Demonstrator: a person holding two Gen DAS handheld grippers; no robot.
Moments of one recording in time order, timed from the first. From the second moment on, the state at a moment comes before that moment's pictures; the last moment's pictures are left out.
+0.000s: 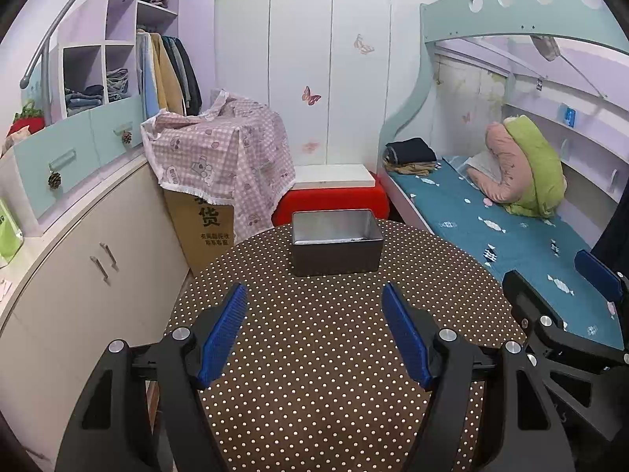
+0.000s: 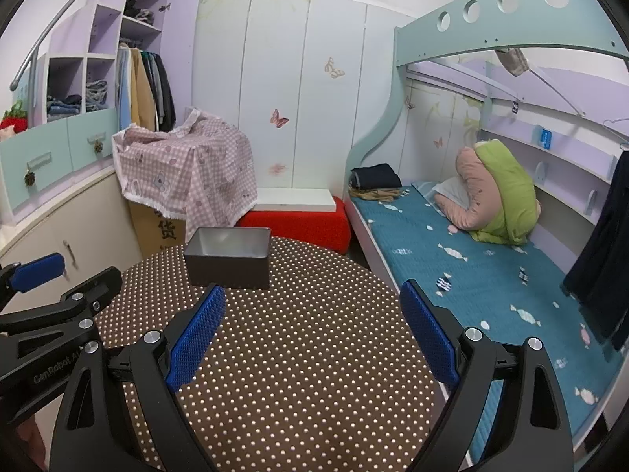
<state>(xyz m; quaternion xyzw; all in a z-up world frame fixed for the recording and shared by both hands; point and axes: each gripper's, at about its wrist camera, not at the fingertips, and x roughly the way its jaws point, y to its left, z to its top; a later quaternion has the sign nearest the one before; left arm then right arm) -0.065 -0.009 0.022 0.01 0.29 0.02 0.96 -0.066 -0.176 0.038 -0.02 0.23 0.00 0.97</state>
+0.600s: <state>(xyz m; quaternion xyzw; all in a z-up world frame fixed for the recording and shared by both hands) -0.067 -0.009 0.022 0.01 0.28 0.01 0.96 -0.067 -0.178 0.037 -0.02 0.23 0.00 0.97</state>
